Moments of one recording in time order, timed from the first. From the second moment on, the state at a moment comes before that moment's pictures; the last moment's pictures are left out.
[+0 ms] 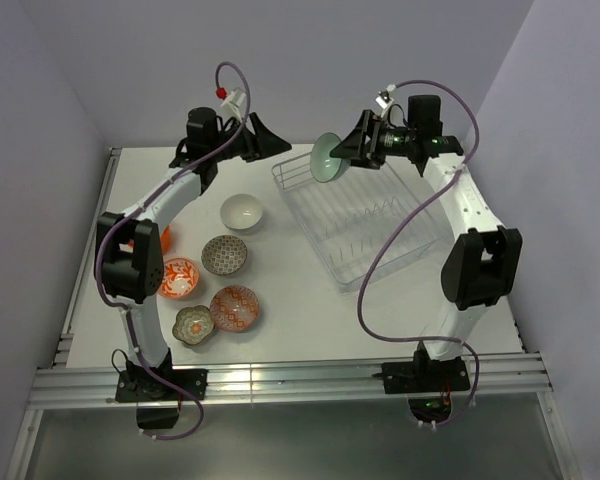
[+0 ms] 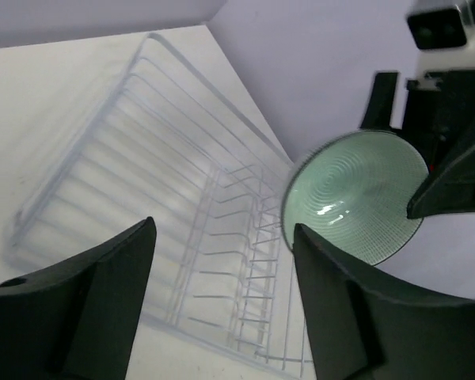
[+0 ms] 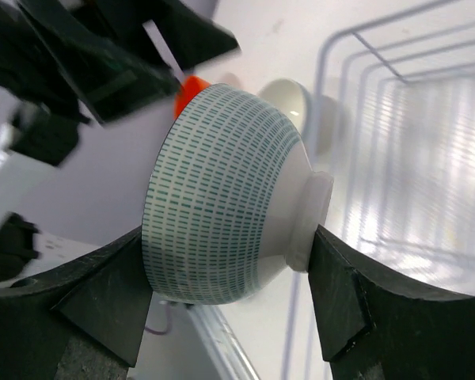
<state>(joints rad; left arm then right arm) -0.30 1.95 1.60 0.22 0.74 -0.69 0.10 1.79 1.70 -0.44 -0.93 0.53</state>
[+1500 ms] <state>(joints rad) -0.05 1.62 1.50 -0.35 0.56 -0.20 0.33 1.19 1.15 -0.85 -0.26 -0.07</state>
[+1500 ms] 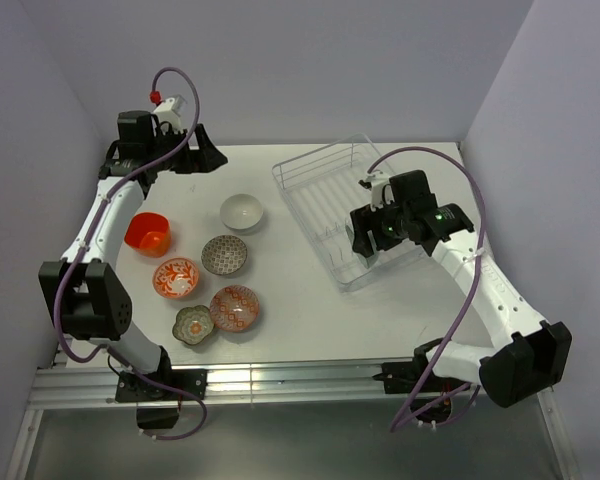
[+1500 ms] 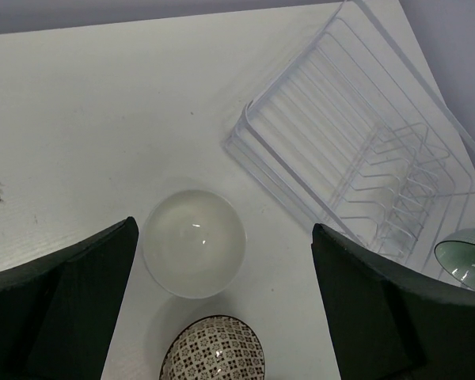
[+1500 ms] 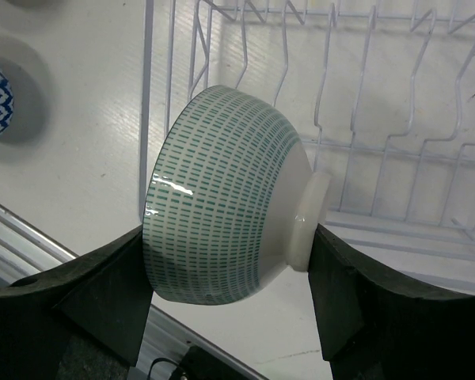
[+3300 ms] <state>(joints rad) -0.01 1.61 1.37 -0.41 0.30 -0.18 0.51 1.41 1.12 -0.78 -0.02 0.15</state>
